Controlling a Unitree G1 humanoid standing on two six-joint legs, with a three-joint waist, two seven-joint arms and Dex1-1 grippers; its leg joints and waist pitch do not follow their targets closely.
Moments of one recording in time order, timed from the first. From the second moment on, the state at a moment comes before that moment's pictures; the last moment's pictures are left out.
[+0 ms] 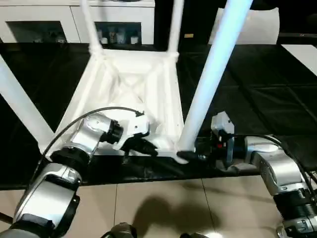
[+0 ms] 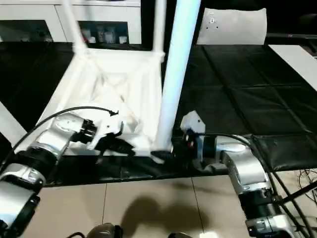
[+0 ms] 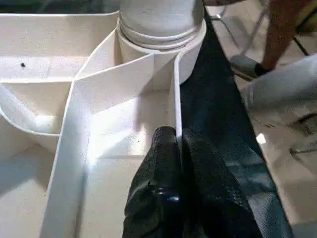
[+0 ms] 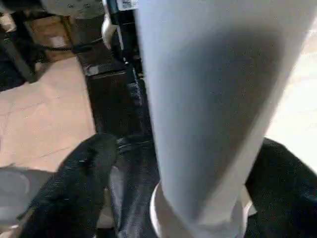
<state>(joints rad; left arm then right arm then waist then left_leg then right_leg) -0.78 0.36 -0.31 0.87 0.08 -0.16 -1.47 -0.39 -0.43 0.14 0.22 0.25 0.26 1.24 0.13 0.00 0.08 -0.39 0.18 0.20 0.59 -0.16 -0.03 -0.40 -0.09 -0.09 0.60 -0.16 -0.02</state>
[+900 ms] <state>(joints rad) -0.82 0.35 -0.33 0.93 0.09 -0.19 -1.50 -0.39 -0.41 0.15 0.24 0.27 0.29 1.25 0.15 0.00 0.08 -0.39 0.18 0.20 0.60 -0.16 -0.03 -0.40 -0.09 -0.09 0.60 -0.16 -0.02</state>
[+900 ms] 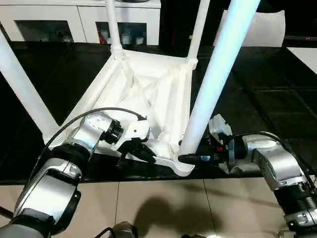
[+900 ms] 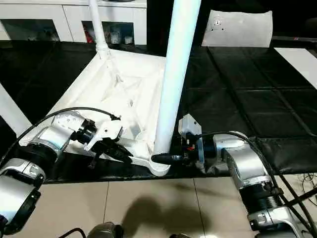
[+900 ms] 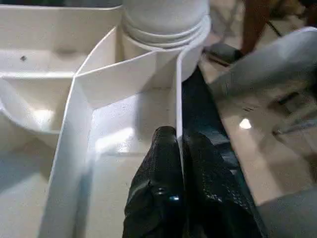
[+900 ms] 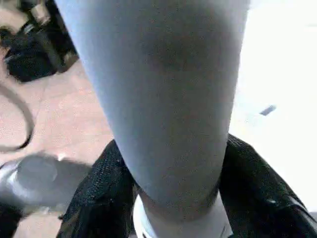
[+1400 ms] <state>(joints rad) -0.82 0.14 -0.23 0.91 0.13 0.12 -0.94 -0.43 -0.07 -0.05 0.30 0.10 0.36 0.40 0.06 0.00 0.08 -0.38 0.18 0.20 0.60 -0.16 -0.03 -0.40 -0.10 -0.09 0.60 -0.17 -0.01</state>
